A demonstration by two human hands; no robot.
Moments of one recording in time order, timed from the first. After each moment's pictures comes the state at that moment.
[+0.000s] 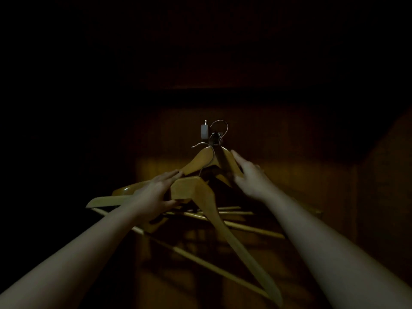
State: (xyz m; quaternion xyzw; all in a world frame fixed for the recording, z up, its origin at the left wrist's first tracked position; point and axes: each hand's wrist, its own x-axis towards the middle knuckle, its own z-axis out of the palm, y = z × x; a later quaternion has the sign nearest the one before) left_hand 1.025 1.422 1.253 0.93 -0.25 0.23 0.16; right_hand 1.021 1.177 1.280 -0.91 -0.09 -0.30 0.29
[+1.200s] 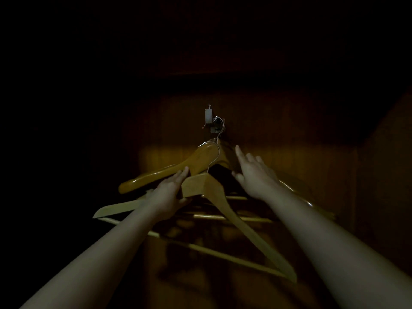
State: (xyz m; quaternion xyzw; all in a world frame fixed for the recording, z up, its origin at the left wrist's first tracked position) left_hand 1.028 1.408 1.220 0.94 -0.19 0.20 0.19; right_hand 0.998 1.190 1.252 -0.94 -0.01 -0.32 0.06
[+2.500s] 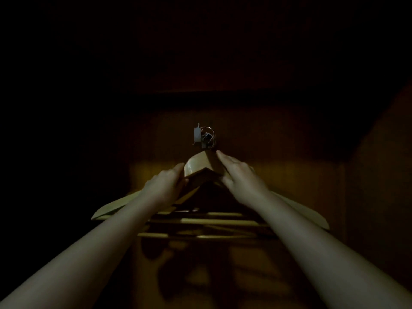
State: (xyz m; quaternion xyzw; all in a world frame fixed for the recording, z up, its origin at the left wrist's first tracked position) left_hand 1.016 1.388 1.275 0.91 -0.23 0.28 0.19; right_hand 0.977 1.200 1.278 -0.91 -0.15 -0.37 0.15
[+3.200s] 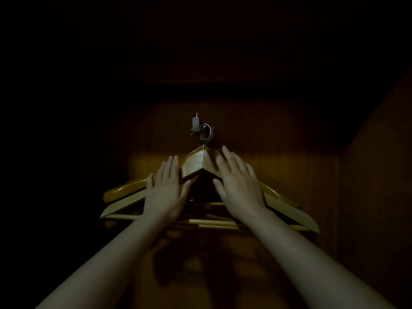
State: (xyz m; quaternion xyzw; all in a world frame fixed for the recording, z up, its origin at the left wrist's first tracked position) left_hand 1.023 1.373 1.220 0.90 -0.16 0.37 0.19; right_hand 0.961 1.214 1.239 -0.89 -0.08 -0.45 0.00
